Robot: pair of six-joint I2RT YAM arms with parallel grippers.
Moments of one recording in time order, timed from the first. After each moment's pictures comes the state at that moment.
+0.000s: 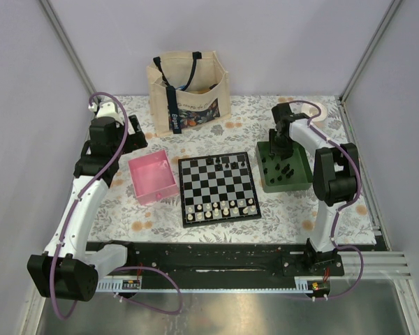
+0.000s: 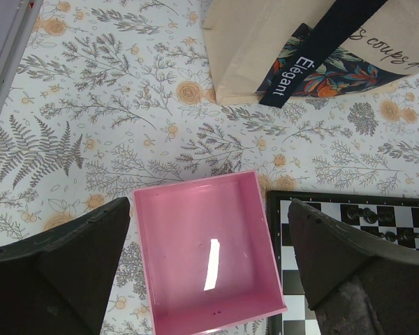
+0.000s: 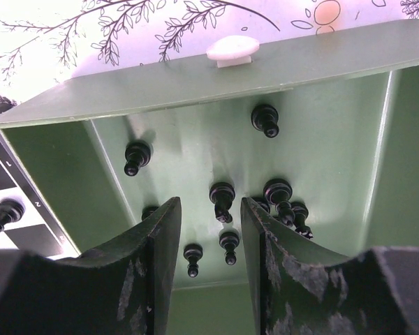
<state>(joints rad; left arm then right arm) -0.09 1.08 1.06 -0.45 -0.13 -0.28 0.22 1.97 1.51 -0.77 0.11 0.27</state>
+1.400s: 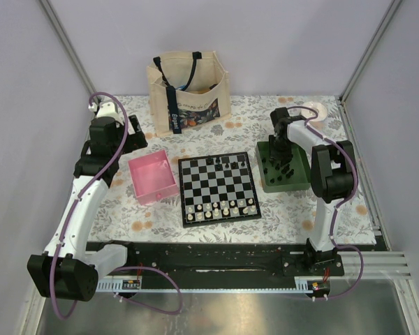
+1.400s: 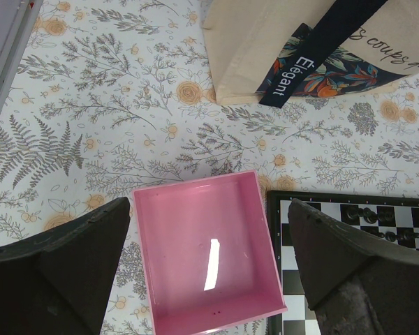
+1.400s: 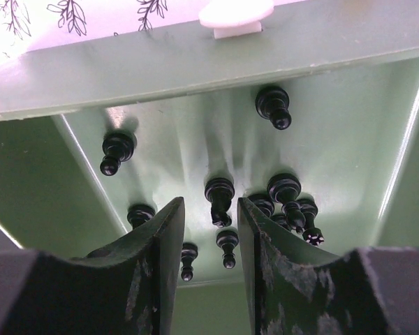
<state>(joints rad) -0.09 1.08 1.06 -0.45 -0.13 -0.28 0.22 2.02 1.50 -0.81 0.09 0.27</state>
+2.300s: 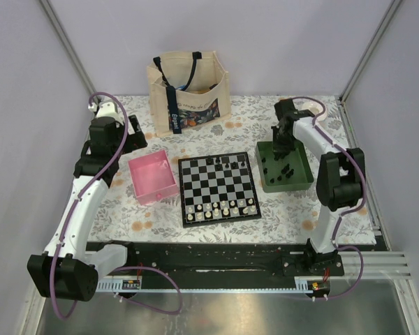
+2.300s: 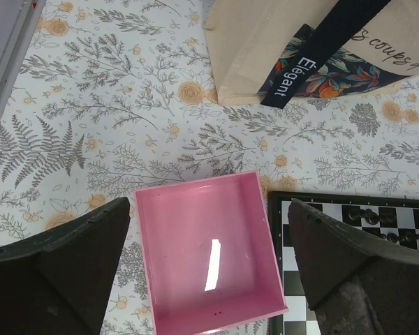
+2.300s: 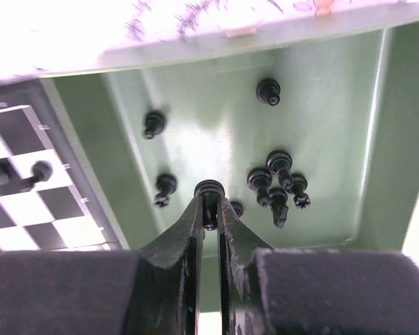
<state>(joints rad) -0.09 1.08 1.06 -0.45 -0.14 -0.28 0.22 1.94 1.51 -0.84 0.08 0.27</state>
